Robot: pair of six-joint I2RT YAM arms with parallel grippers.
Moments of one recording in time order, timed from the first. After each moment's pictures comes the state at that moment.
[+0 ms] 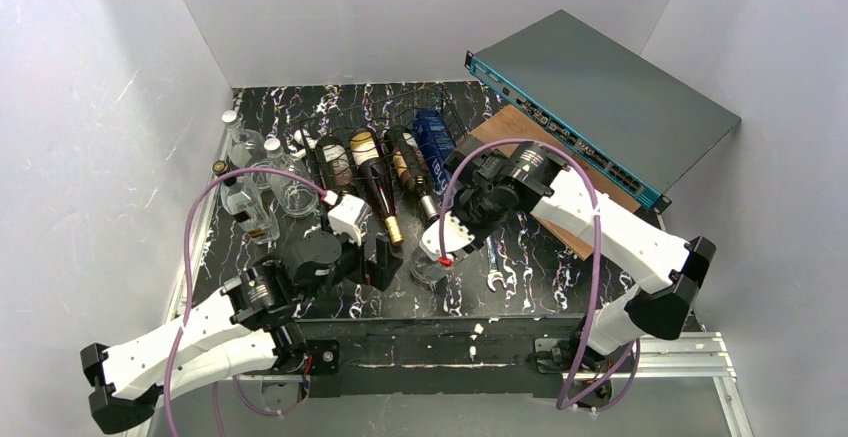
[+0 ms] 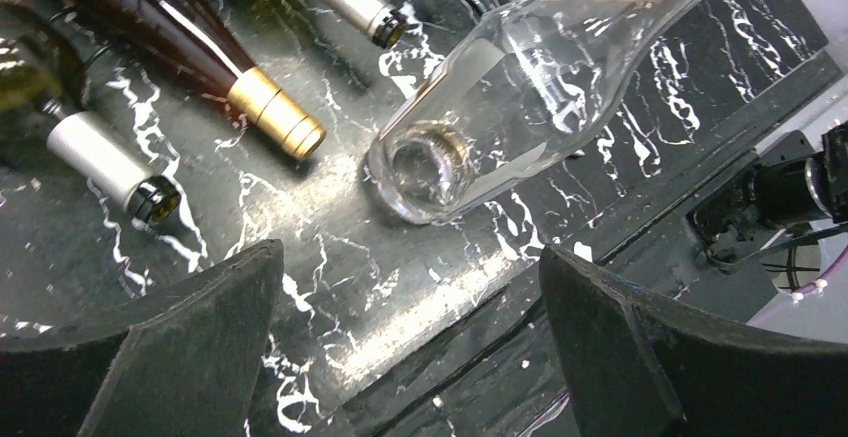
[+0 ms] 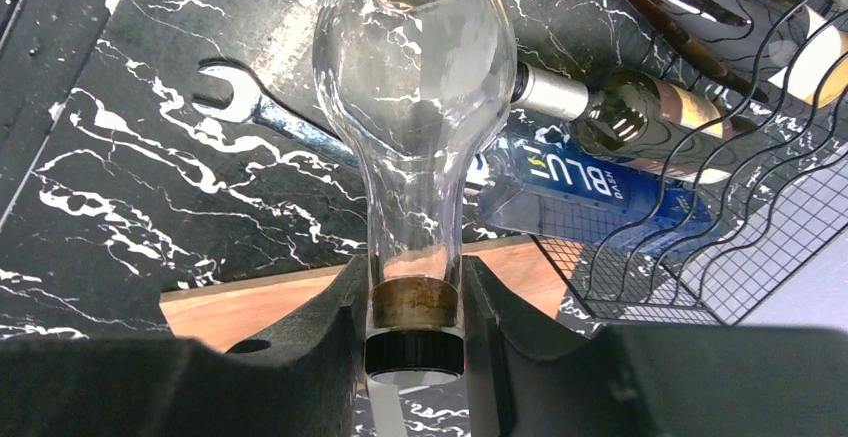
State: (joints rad) left arm -1.04 0.65 0.68 -0.51 -0.30 -0.44; right arm 0.96 1.48 1.63 -1.37 -0.15 -1.42
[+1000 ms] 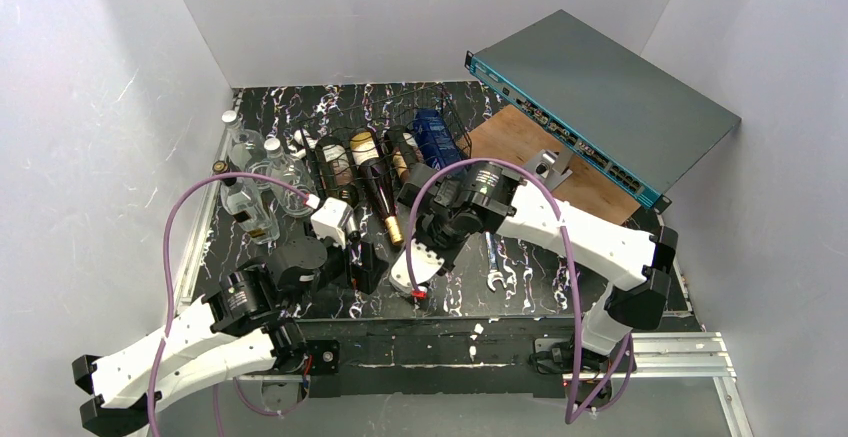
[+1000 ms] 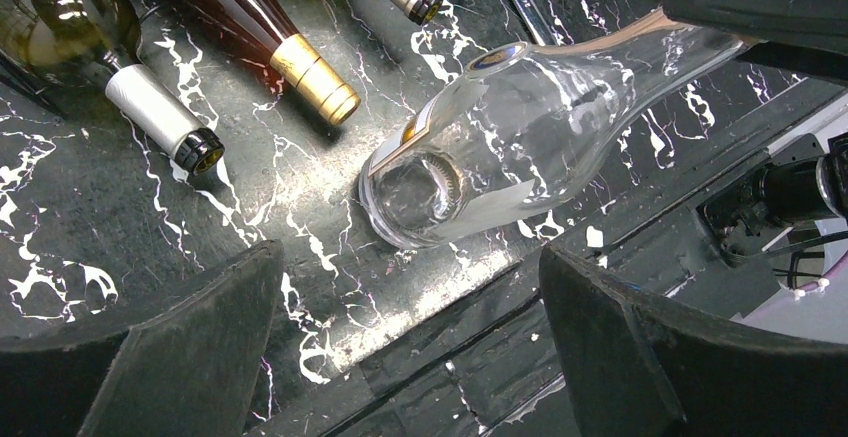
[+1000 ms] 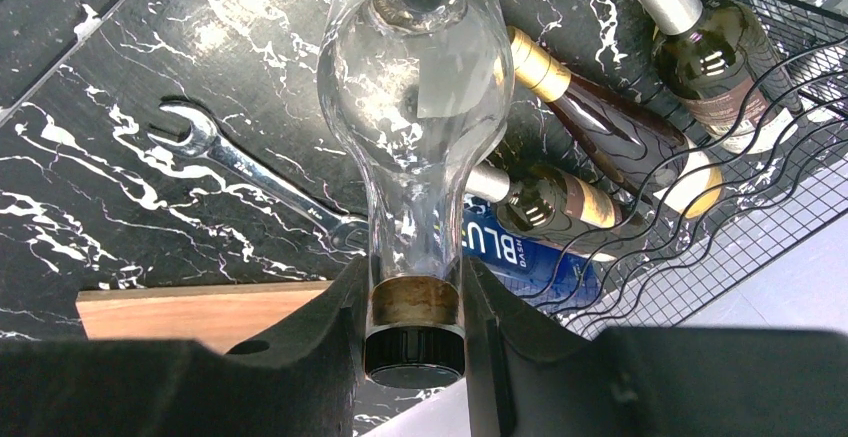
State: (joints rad) left arm -1.04 0.55 0.73 -0.70 -0.35 -0.49; right arm 1.20 1.62 1.79 -1.40 -0.05 -1.42
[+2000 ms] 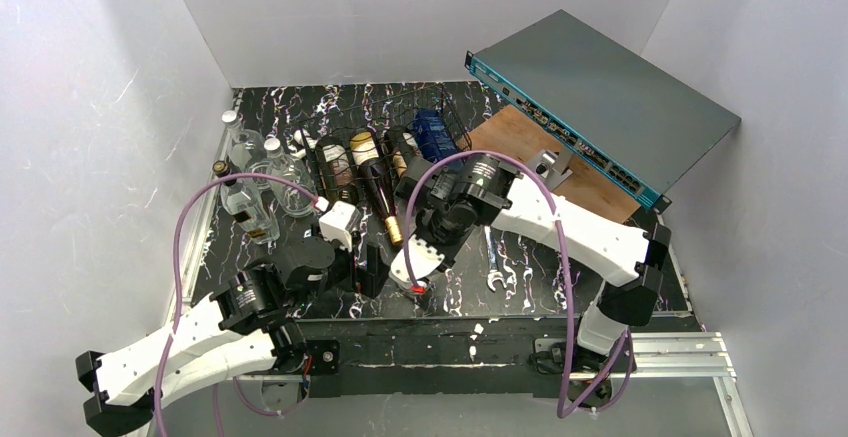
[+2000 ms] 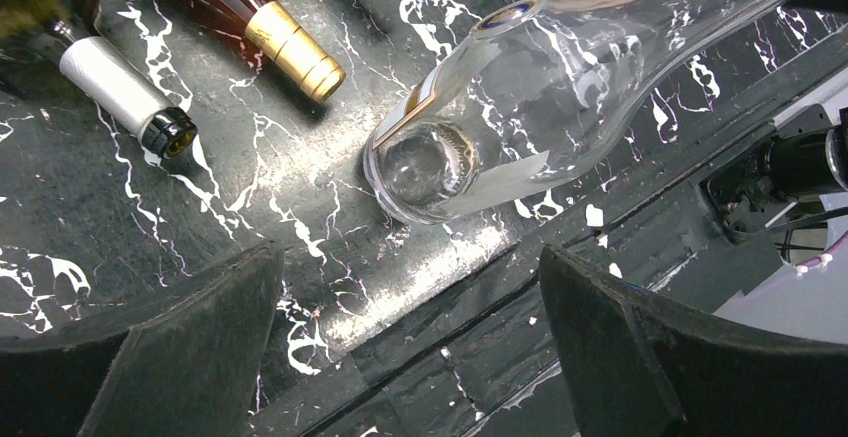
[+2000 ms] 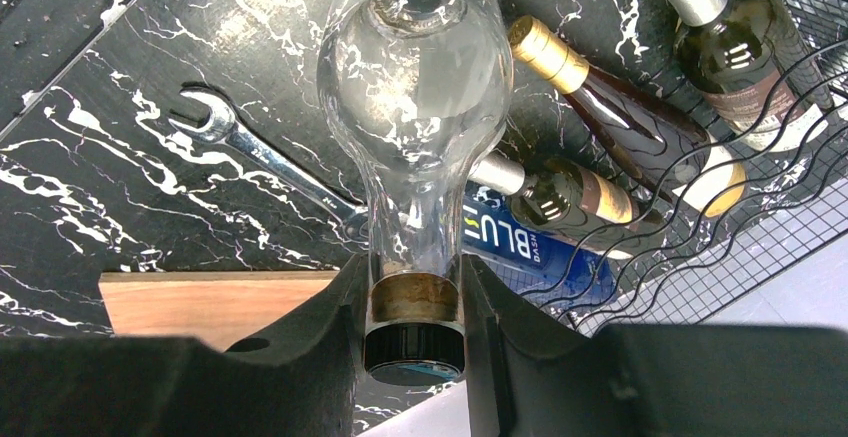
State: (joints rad) left arm -1.04 0.58 0.70 -0.68 -0.31 -0.50; right arm 1.19 1.66 1.87 -1.48 -0.06 -1.42
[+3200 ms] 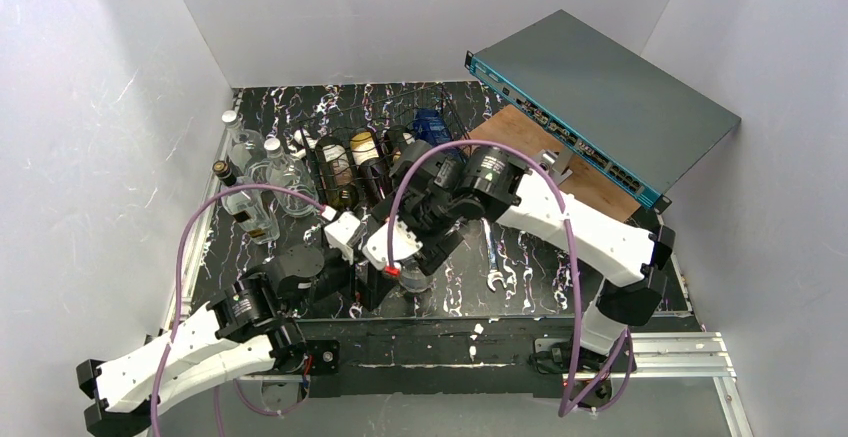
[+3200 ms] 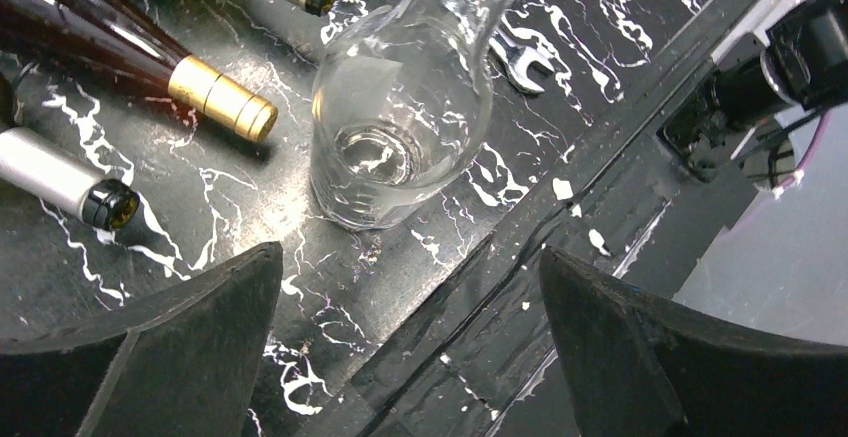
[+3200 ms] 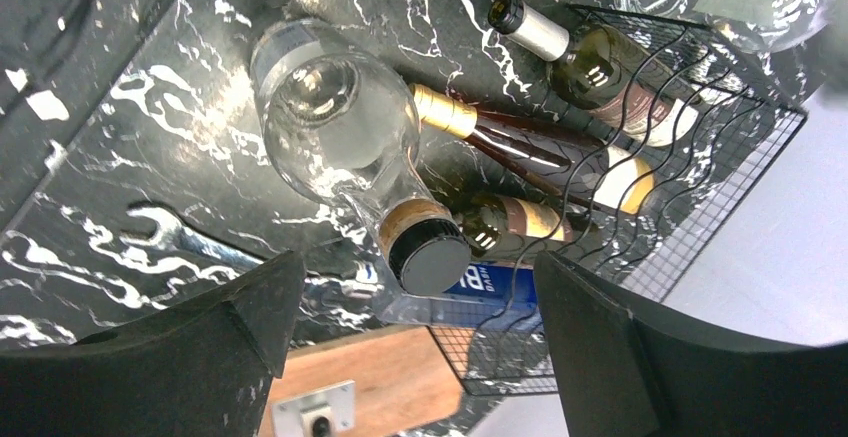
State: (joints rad) left arm -1.04 0.48 0.61 -0.56 -0.16 -0.36; right arm 1.19 1.67 1.95 -1.33 -0.16 -1.25
